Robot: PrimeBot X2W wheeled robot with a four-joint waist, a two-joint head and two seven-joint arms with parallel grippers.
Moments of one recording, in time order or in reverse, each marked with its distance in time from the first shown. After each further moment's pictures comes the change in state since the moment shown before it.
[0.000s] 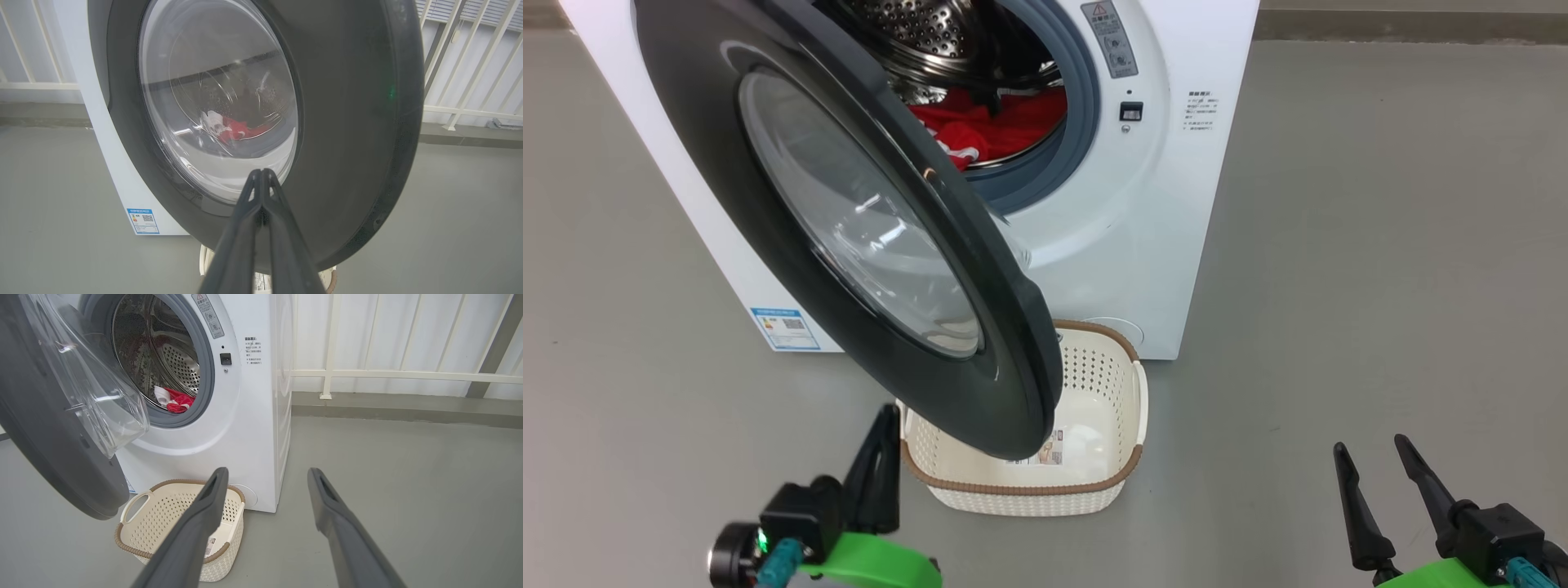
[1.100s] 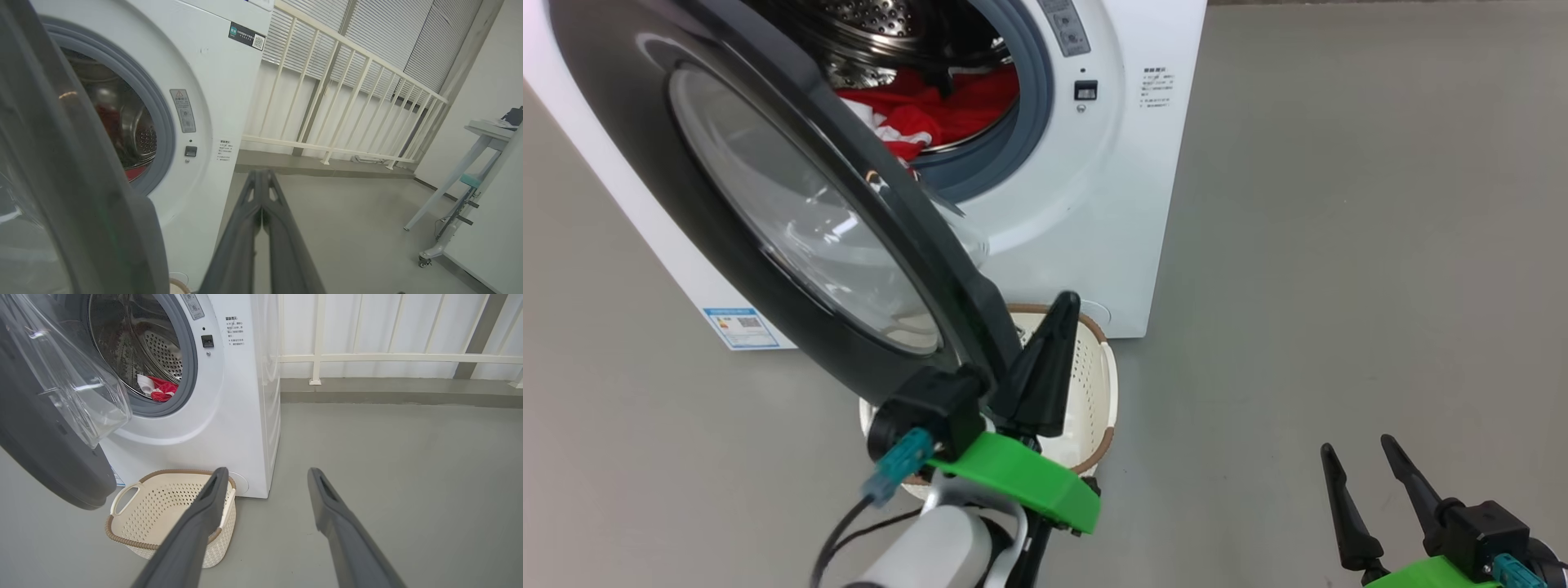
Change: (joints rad) left arm -0.314 0.001 -0.414 -0.144 -0.342 0.157 0.016; right arm -0.013 0.001 0.022 0.020 0.010 0.000 0.000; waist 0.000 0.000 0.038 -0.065
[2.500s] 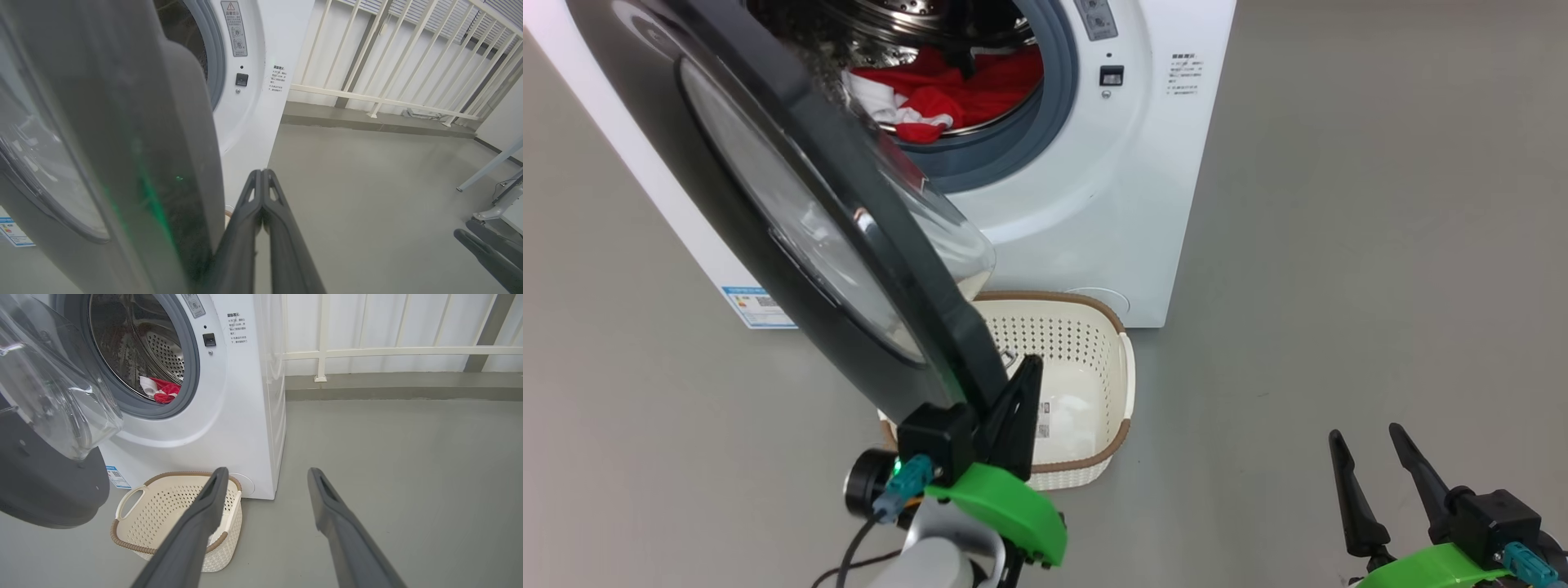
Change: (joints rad) left arm 0.000 0.049 -0.083 0.192 -0.059 0.082 -0.012; right arm -0.024 0.000 -0.015 0.012 0.030 0.000 0.000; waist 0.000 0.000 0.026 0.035
